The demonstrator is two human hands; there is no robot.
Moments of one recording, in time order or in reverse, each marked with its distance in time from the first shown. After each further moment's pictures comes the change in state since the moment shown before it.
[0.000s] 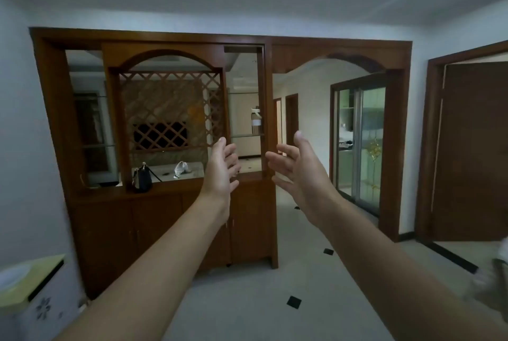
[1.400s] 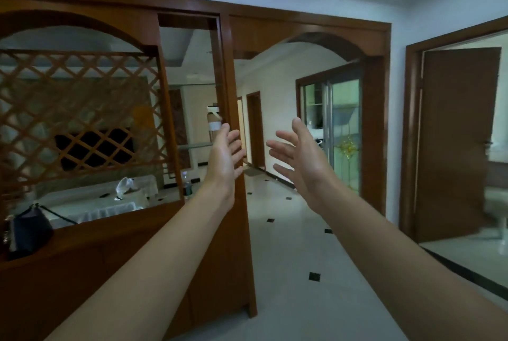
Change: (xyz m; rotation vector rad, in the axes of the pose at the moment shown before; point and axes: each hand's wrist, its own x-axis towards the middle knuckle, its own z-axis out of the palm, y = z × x) left_hand 0.498 -0.183 0.126 -0.098 -0.189 -0.018; right_hand 0.470 0.122 -0.124 -0.055 0.218 -0.039
